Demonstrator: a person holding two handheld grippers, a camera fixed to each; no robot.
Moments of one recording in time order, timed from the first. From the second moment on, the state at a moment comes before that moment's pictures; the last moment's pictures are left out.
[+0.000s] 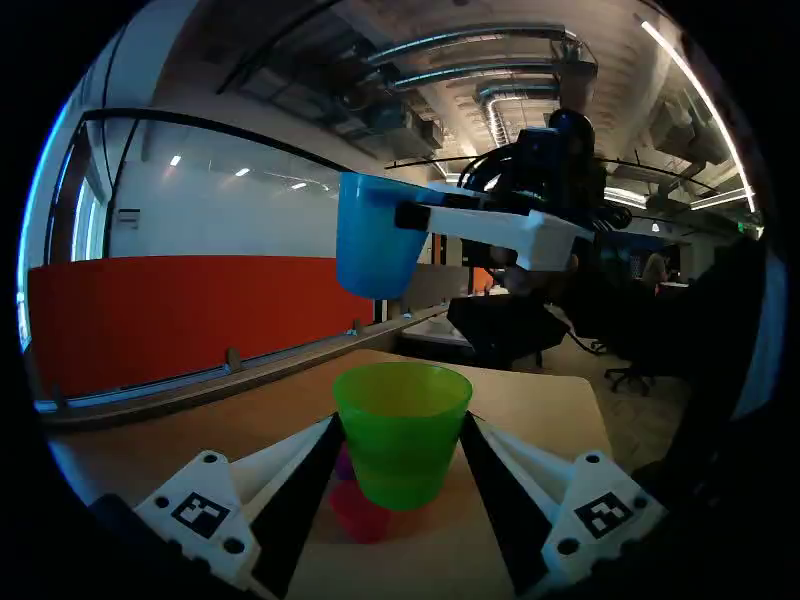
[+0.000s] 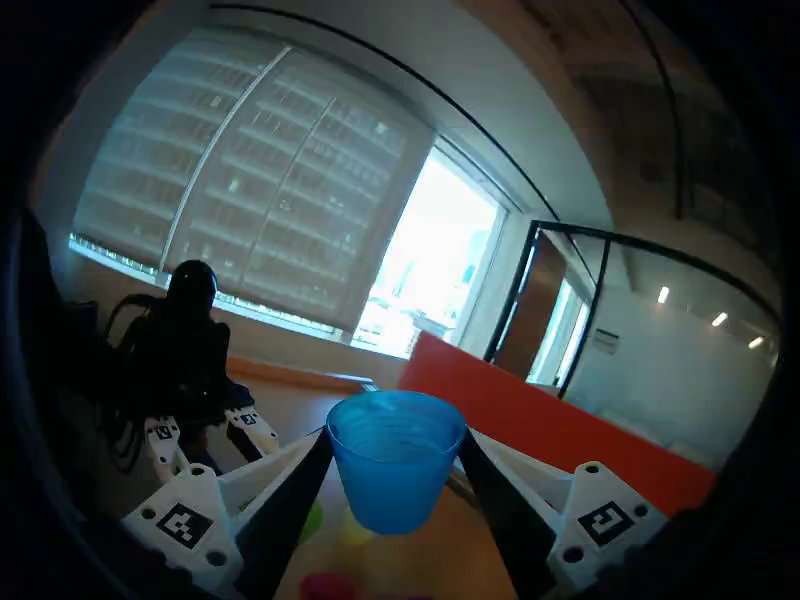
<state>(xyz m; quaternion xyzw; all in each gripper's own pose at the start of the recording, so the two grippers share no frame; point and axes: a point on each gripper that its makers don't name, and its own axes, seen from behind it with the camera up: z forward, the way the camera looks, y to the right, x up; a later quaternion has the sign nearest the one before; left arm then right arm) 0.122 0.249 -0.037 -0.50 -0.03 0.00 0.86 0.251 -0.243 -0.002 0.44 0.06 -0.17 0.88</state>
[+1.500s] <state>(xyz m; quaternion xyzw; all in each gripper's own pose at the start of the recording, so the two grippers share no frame) 0.097 0.230 -0.022 -0.48 -0.08 0.05 0.87 0.216 -0.227 -0.009 0.47 -0.05 -0.06 0.88</state>
